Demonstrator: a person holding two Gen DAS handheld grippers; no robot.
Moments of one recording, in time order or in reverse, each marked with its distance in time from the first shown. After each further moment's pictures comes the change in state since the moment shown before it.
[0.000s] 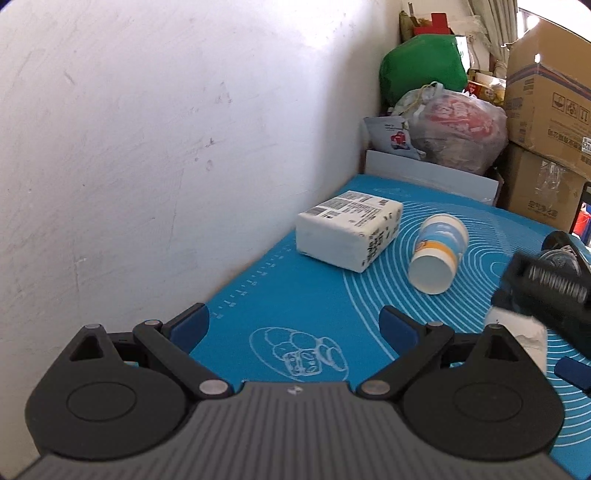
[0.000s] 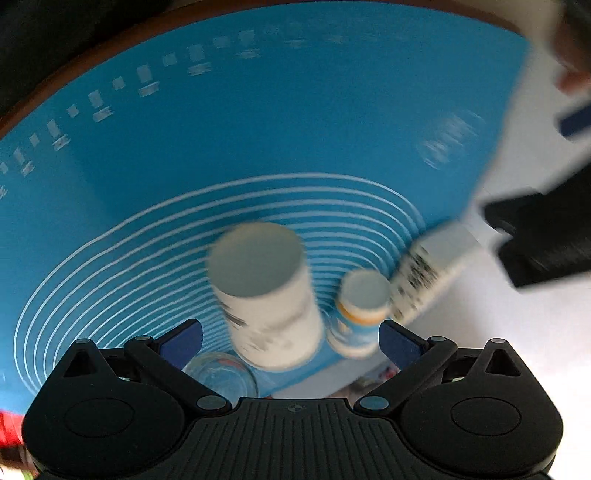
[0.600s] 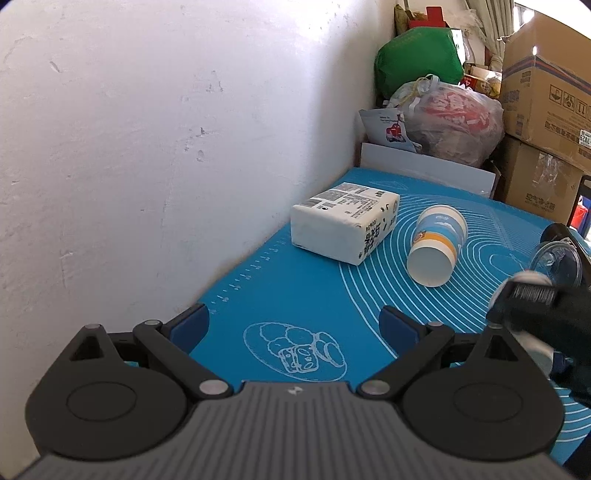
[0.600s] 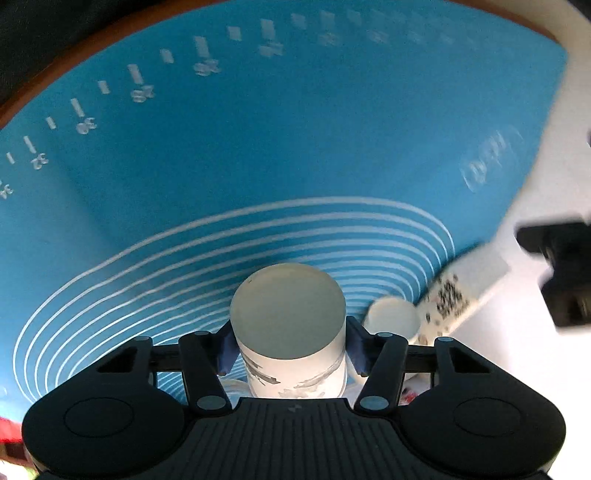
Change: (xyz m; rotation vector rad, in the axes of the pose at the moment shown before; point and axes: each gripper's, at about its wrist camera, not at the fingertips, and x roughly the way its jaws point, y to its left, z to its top) left arm 0.006 -0.001 -0.003 0.016 0.017 -0.021; right arm 0.022 -0.010 0.002 0.107 -0.032 0.049
